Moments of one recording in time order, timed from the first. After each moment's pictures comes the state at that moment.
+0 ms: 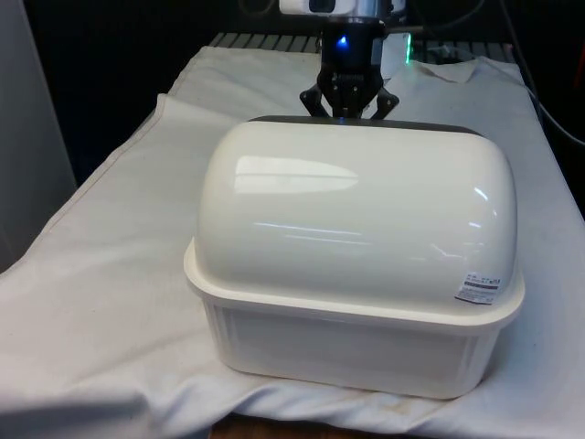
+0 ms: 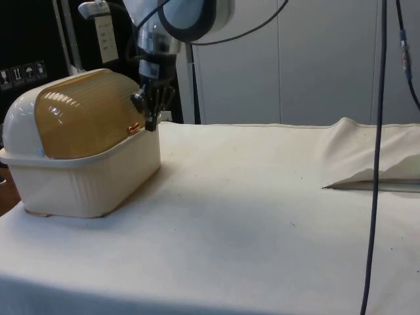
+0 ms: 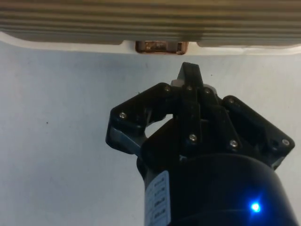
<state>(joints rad) 0.01 0.32 -0.05 -2.11 0.01 2.73 0.16</state>
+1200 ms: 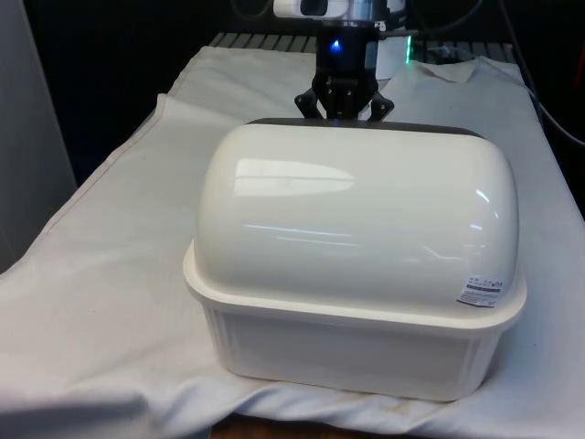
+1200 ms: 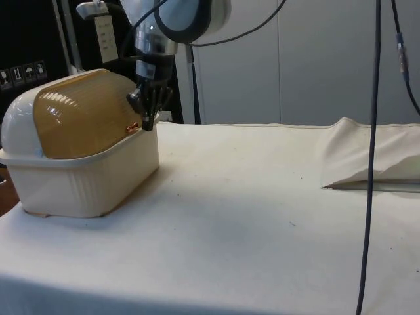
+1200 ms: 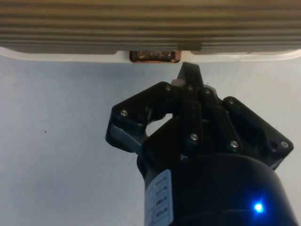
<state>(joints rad) 0.01 0.35 -0.05 -2.08 0.02 2.73 0.20</state>
